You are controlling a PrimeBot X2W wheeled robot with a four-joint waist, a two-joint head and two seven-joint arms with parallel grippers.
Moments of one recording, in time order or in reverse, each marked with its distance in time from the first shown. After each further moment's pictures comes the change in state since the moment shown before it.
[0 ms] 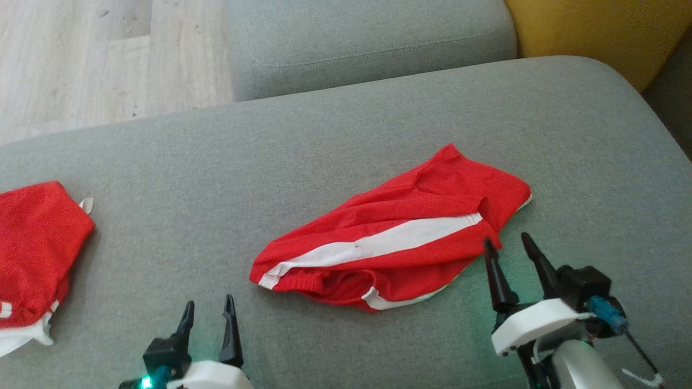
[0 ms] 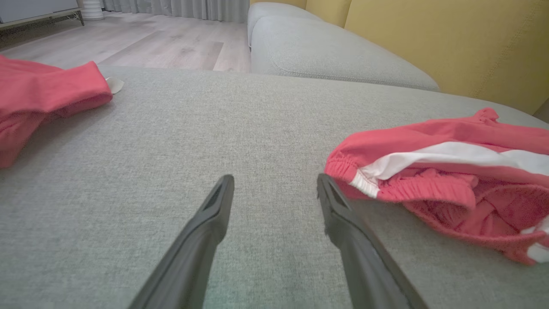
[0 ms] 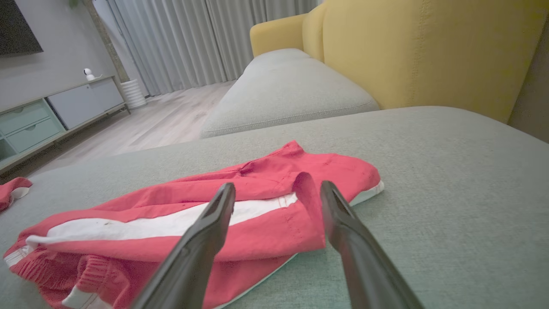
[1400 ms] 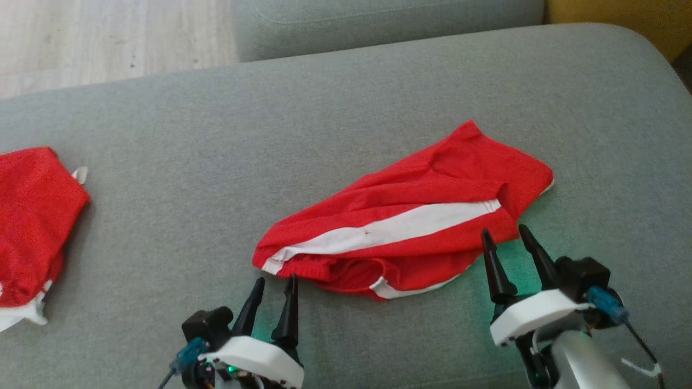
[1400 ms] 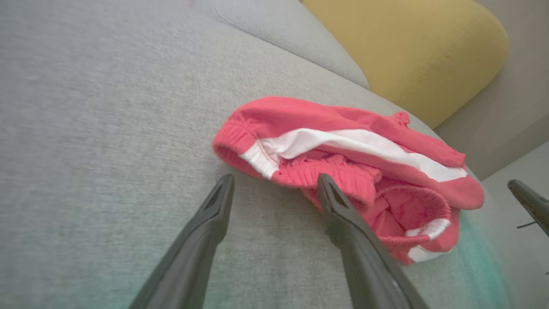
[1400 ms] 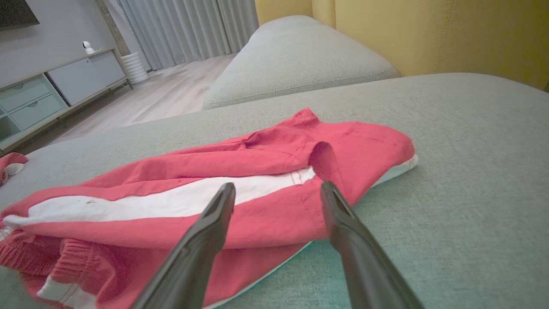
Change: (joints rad) left arm -0.115 0.001 -0.305 0.019 -0.366 -0.111 0.000; right arm -0.027 0.000 0.007 0.019 0.010 0.000 0.000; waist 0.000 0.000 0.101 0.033
